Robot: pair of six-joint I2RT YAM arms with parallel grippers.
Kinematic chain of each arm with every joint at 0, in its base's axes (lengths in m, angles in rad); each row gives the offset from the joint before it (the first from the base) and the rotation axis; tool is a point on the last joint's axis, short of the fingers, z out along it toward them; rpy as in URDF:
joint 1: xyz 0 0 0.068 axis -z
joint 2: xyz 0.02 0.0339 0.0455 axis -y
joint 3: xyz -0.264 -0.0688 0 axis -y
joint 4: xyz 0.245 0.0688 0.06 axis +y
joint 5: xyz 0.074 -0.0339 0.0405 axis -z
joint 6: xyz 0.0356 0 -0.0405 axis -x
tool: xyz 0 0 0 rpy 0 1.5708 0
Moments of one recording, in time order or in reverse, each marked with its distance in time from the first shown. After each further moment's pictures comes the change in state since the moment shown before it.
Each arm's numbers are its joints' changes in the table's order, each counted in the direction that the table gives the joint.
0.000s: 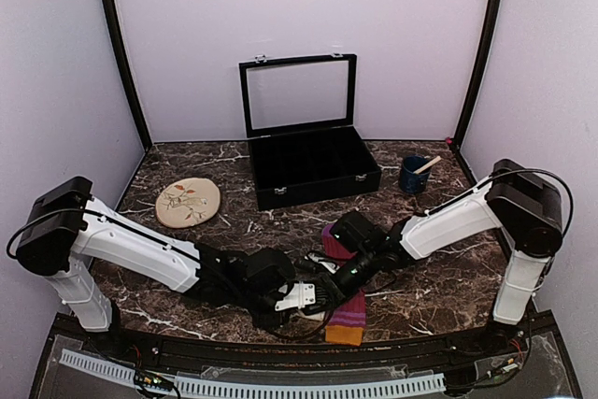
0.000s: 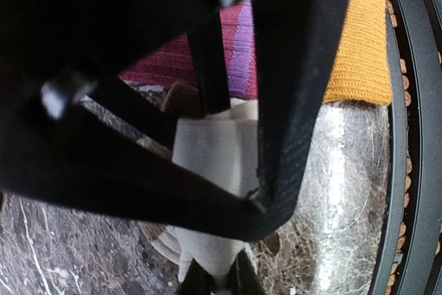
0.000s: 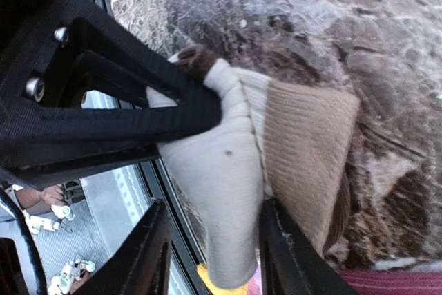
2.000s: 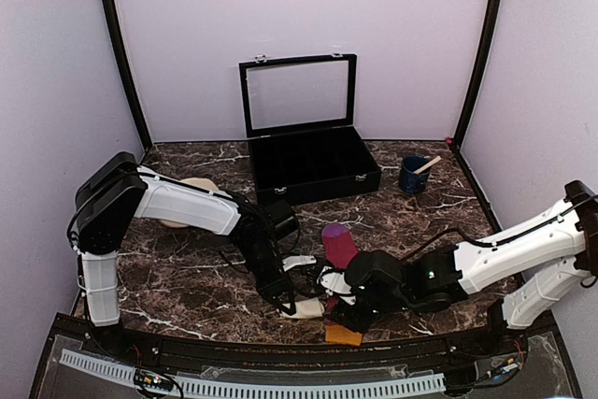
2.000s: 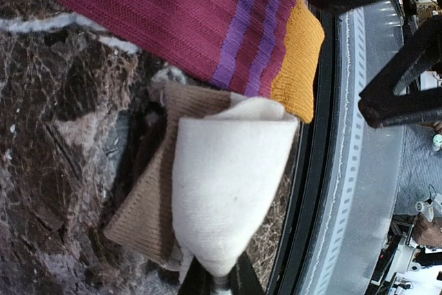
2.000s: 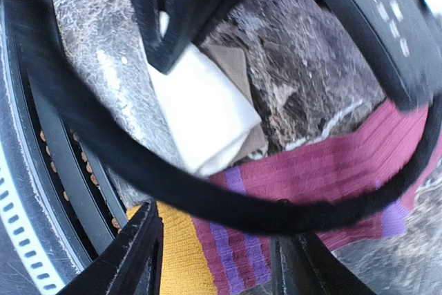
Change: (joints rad) left arm -0.311 -0.294 0.388 0.531 0.785 0.078; right arm -0.359 0.411 -0.165 0.143 0.873 0.253
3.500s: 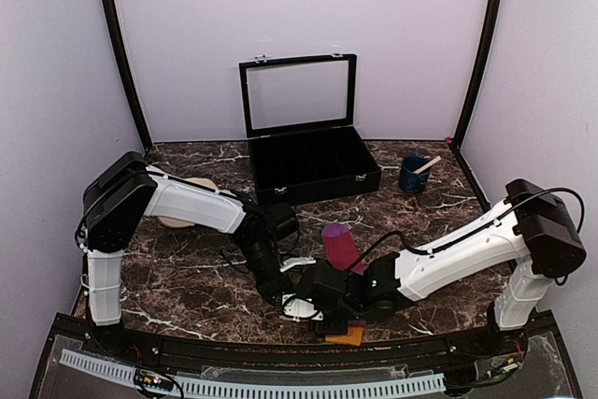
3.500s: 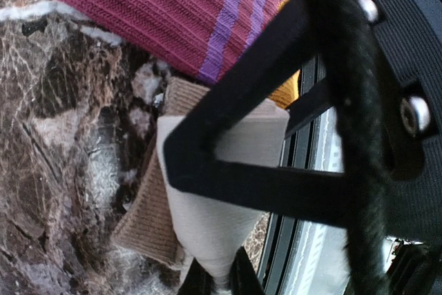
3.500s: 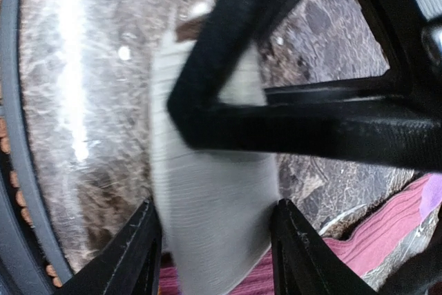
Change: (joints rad) left arm -0.019 -0.055 0.039 0.068 0.095 -0.033; right arm -0.038 -0.344 0.257 0.086 0.088 0.453
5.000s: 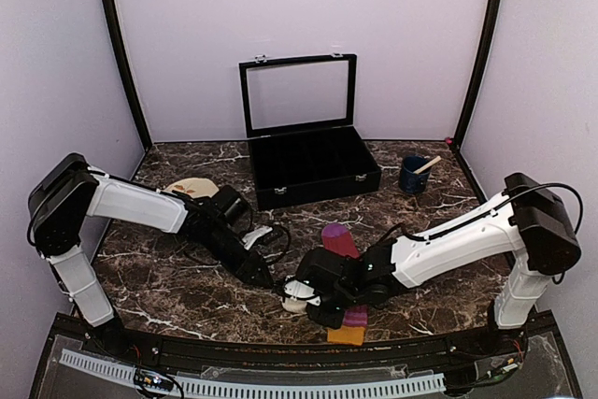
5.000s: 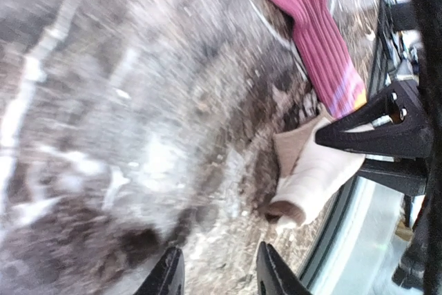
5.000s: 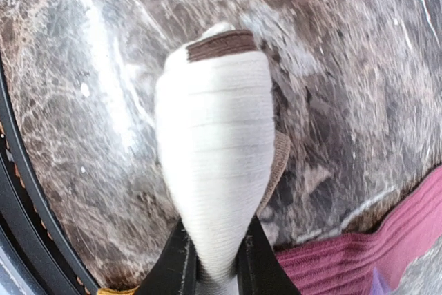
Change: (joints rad) left arm -0.178 0.308 -0.383 -0.411 -0.163 0.406; right arm 0.074 -0.022 0.054 0.060 -0.119 -0.242
